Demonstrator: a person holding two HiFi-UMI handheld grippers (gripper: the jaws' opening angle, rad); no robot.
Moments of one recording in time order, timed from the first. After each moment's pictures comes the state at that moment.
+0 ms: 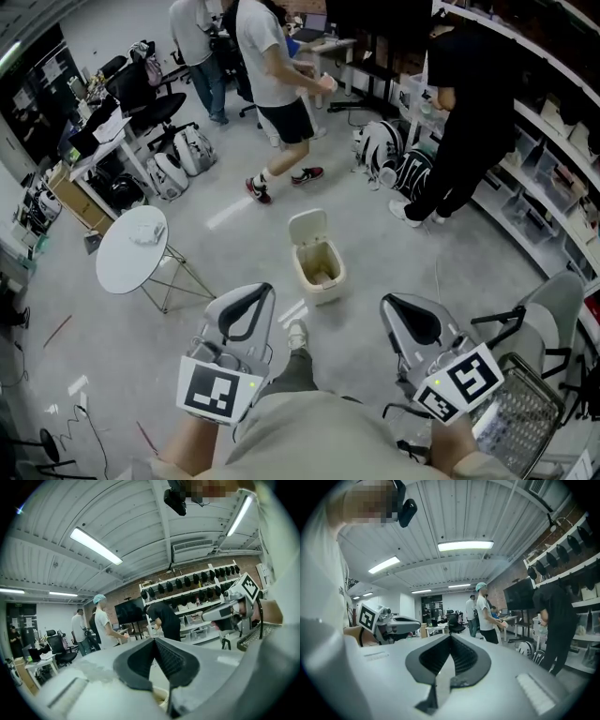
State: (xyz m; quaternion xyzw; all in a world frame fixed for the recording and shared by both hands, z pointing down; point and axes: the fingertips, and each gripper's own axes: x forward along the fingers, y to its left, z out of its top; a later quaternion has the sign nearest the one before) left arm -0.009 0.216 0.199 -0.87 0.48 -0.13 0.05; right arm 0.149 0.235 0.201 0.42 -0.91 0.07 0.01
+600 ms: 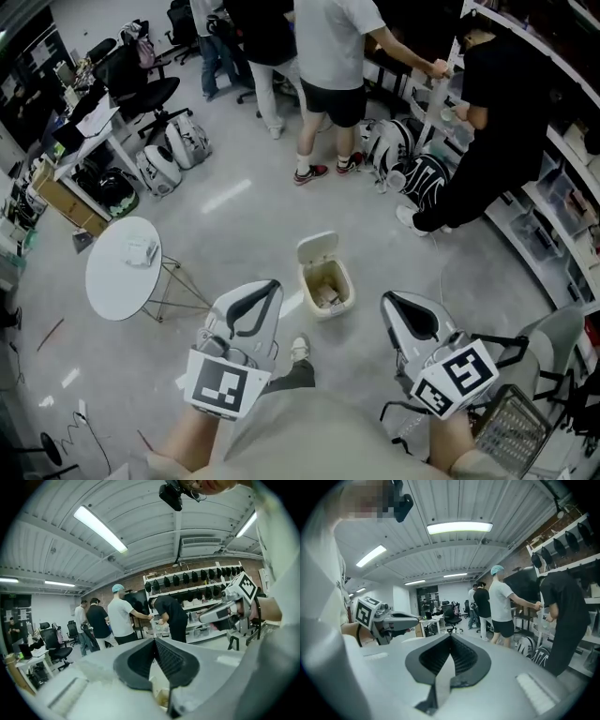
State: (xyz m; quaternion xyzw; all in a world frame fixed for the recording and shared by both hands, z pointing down) left arm -0.064 0.033 0.217 -0.87 0.47 -0.14 0.01; right arm 0.088 0.049 0.222 0.42 -0.90 0.11 0.06
